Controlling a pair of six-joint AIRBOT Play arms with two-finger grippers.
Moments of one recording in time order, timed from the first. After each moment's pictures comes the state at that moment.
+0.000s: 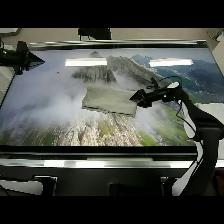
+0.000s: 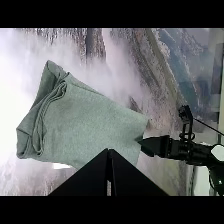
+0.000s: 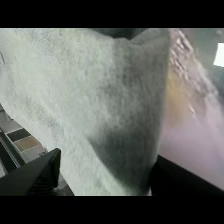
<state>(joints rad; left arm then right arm) 0.21 -1.63 2.01 0.79 -1.43 -1.75 -0.03 -2.04 1.61 -0.56 1.27 1.25</state>
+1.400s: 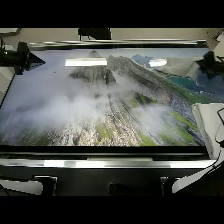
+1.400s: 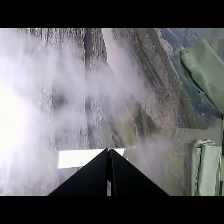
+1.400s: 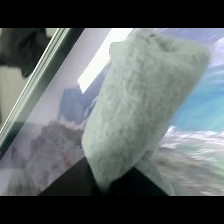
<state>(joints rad) 0.21 -1.64 2.00 0.79 -1.42 -1.72 -0.52 -1.94 2.00 -0.73 0.90 1.61</state>
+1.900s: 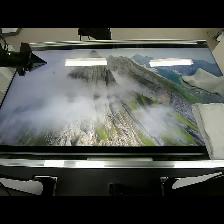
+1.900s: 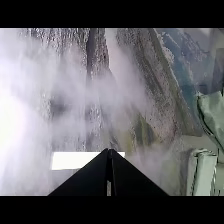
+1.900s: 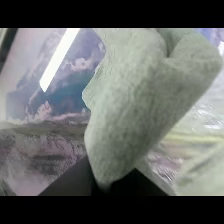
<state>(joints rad) 0.21 -1.66 2.00 0.79 -1.39 -1.75 -0.81 -1.86 2.02 -0.85 1.24 1.65</state>
